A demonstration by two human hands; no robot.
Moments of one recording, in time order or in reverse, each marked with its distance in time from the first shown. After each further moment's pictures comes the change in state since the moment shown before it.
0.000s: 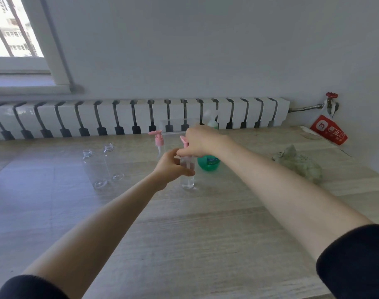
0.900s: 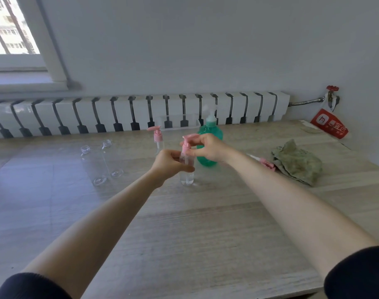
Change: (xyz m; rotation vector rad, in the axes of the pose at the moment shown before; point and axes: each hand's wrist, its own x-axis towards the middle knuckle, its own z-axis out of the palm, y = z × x) left_hand -0.002 -0.003 0.001 0.086 0.040 -0.010; right_hand -0.019 0.030 0.046 1.024 0.023 -0.036
